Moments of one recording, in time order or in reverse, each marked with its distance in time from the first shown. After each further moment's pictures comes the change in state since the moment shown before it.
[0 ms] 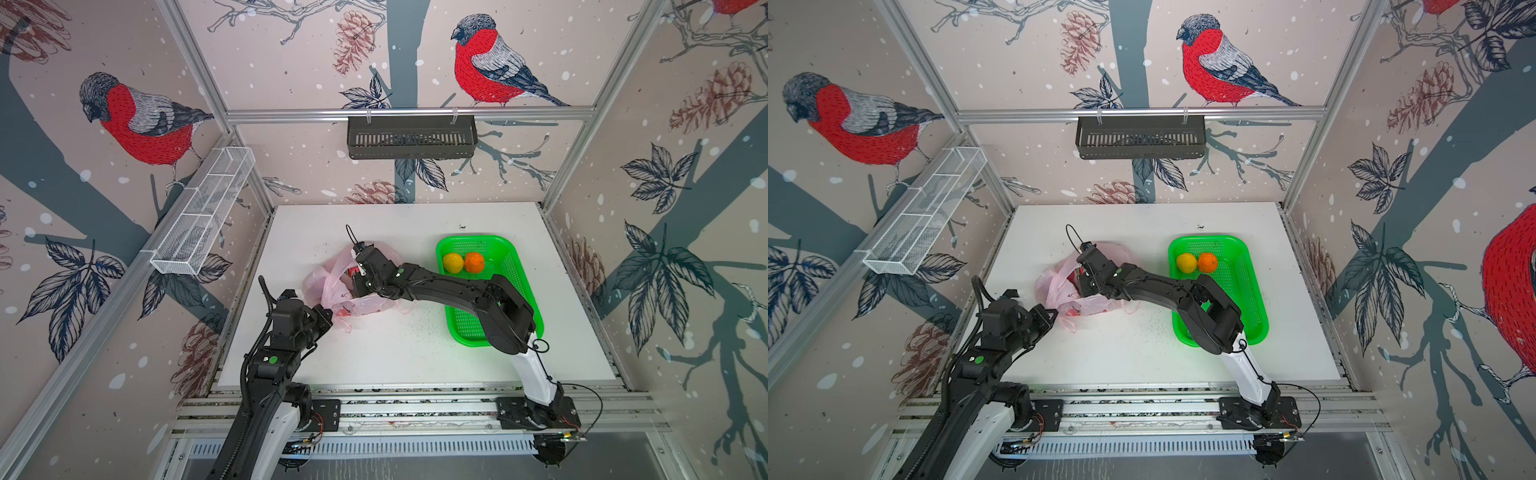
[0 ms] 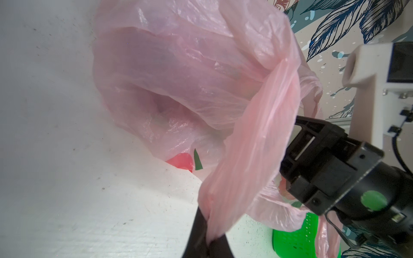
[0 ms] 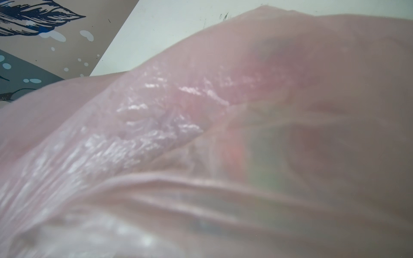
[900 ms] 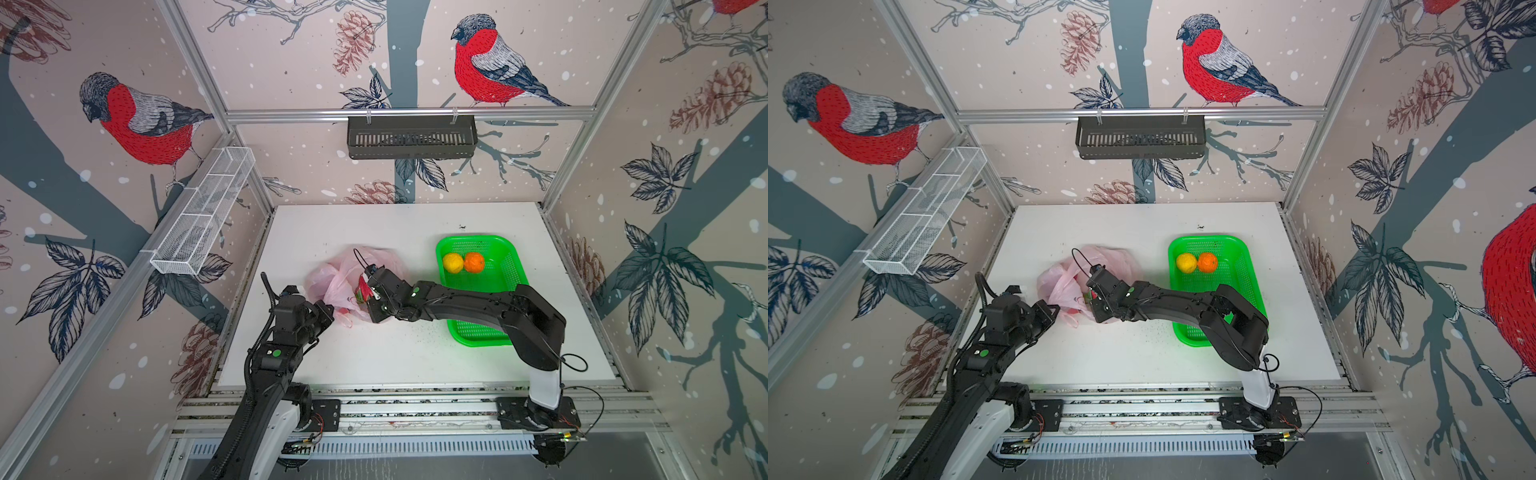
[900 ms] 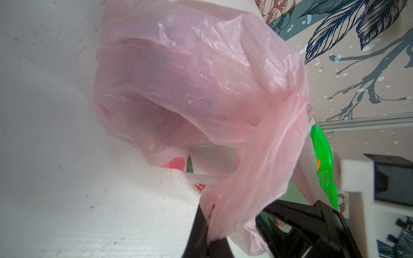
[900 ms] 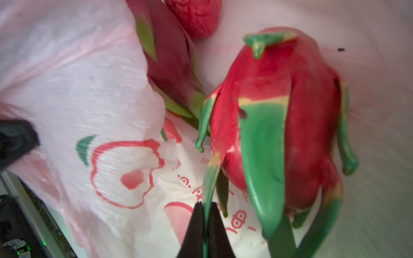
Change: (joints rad) left arm 0.000 0.064 -0.006 0.089 -0.002 0.003; right arm 0.066 -0.215 -0.333 -0.021 0.021 0.010
